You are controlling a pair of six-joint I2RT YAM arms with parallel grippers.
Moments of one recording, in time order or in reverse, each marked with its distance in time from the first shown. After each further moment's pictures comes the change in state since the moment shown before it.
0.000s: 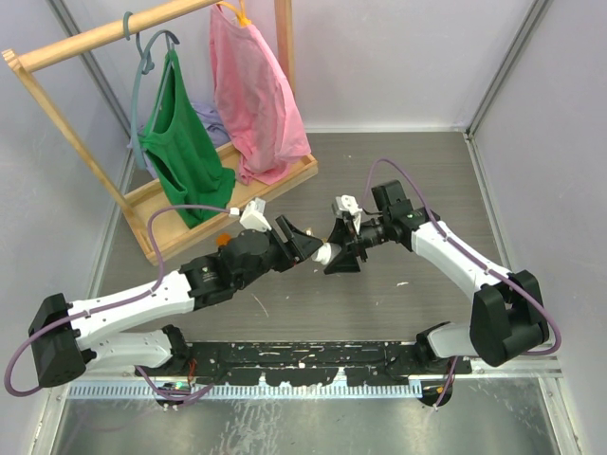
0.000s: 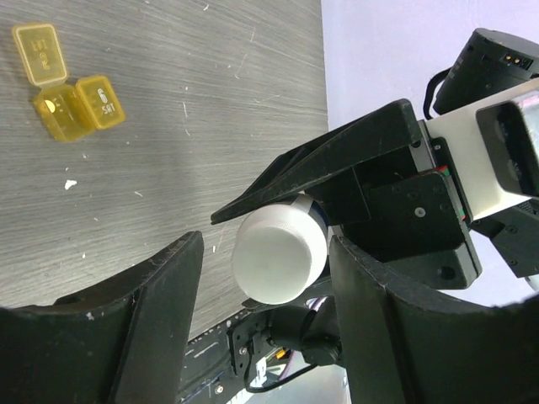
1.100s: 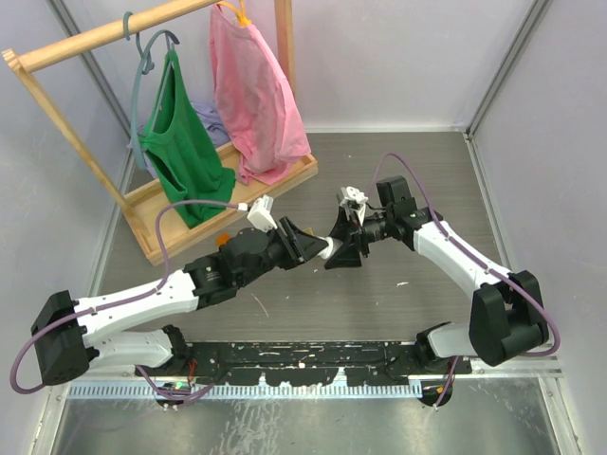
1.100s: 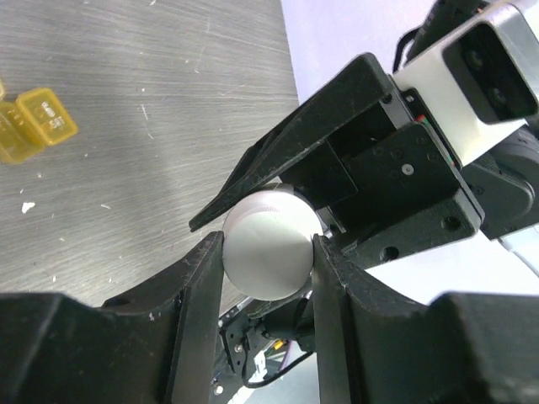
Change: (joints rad) left arm 0.005 0.027 -0.013 0.108 0.096 0.050; right arm -0.028 0.001 -0.005 0.106 -0.092 0.179
